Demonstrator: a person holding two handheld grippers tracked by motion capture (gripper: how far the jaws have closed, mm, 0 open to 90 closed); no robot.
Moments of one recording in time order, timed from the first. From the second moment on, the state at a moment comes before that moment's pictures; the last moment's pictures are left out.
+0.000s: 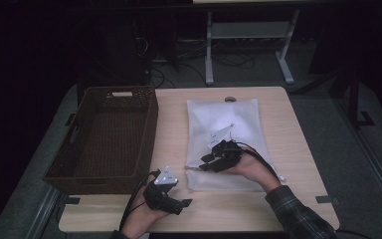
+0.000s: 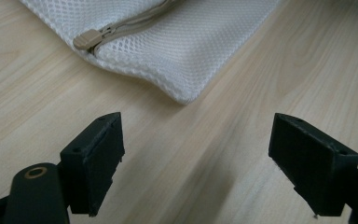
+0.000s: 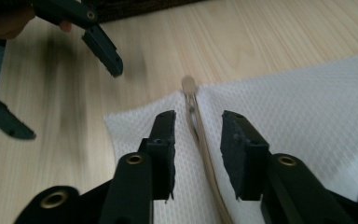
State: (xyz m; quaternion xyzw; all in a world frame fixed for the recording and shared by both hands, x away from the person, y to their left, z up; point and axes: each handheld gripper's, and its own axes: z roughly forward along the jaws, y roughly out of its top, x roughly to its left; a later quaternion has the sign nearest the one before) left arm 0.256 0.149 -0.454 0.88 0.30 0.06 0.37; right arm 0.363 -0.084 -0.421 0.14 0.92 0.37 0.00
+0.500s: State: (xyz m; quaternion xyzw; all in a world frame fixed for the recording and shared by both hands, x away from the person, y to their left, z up) left arm 0.257 0.151 -0.452 0.88 0.30 0.06 0.37; right arm 0.379 -0.030 -0.433 0.11 0.93 0.35 -0.01
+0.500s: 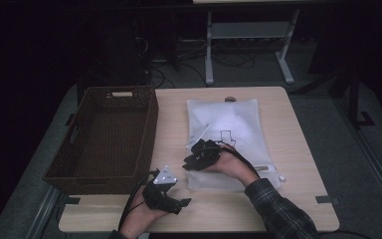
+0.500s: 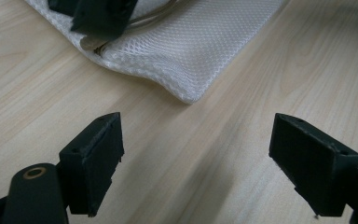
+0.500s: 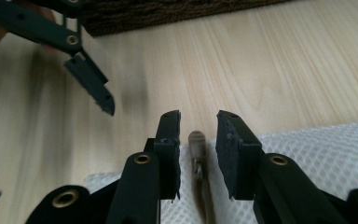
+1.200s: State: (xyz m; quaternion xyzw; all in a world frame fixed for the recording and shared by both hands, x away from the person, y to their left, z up) left arm 0.257 0.151 -0.452 0.88 0.30 0.06 0.37; right arm 0.378 -0.037 -0.429 0.12 0.93 0.35 -0.01
